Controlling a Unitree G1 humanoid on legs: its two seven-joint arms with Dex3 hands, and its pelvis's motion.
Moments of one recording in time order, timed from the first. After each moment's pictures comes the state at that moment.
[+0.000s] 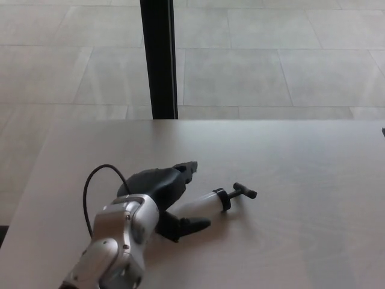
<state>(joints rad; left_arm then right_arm) -0.50 0.23 -0.39 0.16 0.78 0.42 -0.40 -0.36 -0.25 -0.25 -0.22 0.01 0.30 -0.02</state>
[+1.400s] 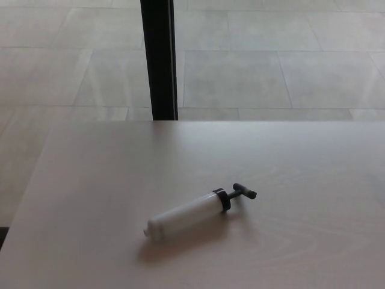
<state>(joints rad) -0.11 0.58 0.89 0.37 0.21 0.40 -0.53 -0.16 -0.51 -0.64 0.10 0.10 0.27 0.04</state>
